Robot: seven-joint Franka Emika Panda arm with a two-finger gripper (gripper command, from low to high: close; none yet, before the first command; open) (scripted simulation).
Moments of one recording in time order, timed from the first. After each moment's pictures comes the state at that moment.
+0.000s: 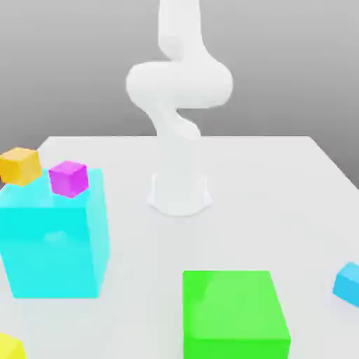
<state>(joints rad) 0.02 -0.71 0.04 -2.31 -0.01 2.33 0.81</state>
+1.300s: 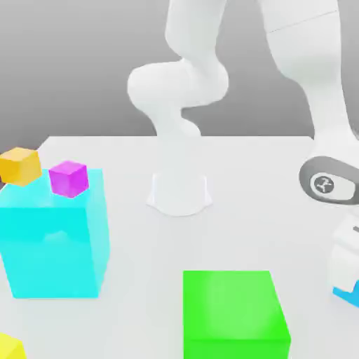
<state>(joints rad) 0.43 0.46 0.29 -2.39 -0.39 2.81 1.12</state>
